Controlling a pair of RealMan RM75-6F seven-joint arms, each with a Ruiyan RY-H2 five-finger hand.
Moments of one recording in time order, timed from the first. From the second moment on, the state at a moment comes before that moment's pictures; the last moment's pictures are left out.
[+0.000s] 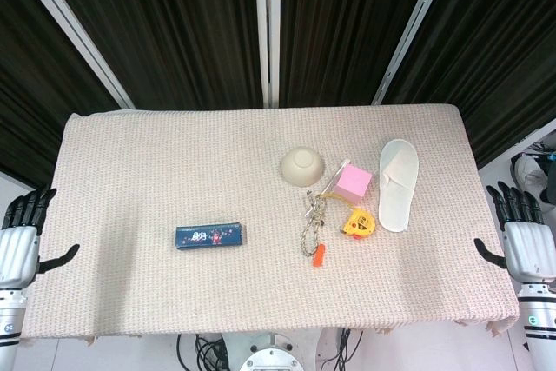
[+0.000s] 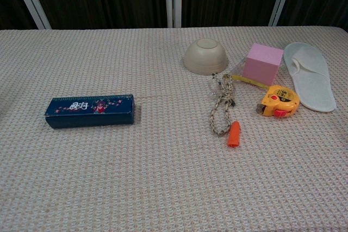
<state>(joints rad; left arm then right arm) -0.12 -1.10 -0.08 -1.68 1.42 1.48 -0.02 0.11 -1.11 0.12 -1.63 -1.38 1.42 -0.07</state>
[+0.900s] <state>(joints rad) -0.26 -1.20 -0.05 -1.68 1.53 1.27 -0.07 0.07 -1.08 0.11 -1.58 -1.41 1.48 0.00</state>
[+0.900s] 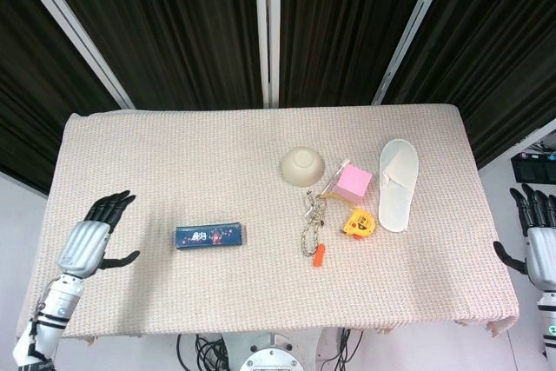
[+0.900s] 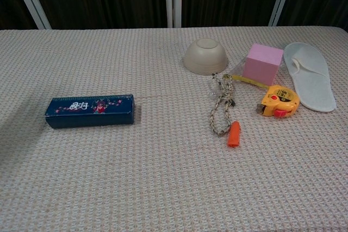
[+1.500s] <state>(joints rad) -0.41 -1.35 -0.09 -1.57 1.39 1.05 -0.02 0.08 -1.06 0.13 -1.60 -1.39 1.46 0.00</state>
